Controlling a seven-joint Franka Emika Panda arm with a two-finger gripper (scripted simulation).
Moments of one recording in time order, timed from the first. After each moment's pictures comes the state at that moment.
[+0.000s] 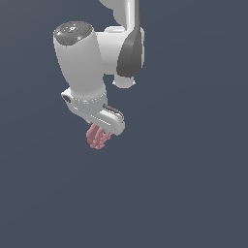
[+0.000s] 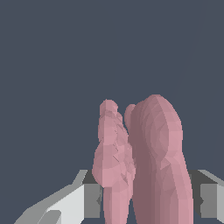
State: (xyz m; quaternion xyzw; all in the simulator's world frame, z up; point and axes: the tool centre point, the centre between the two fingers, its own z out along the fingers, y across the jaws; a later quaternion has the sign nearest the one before) arm 0.033 -0.091 0.248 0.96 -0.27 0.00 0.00
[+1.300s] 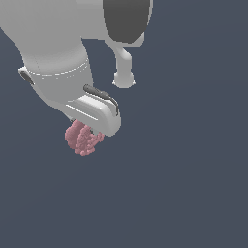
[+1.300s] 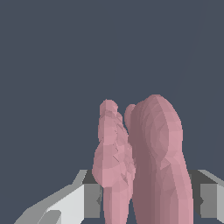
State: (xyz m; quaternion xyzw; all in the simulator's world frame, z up) arm 0.107 -0.099 0.356 0.96 -0.27 0.00 0.00
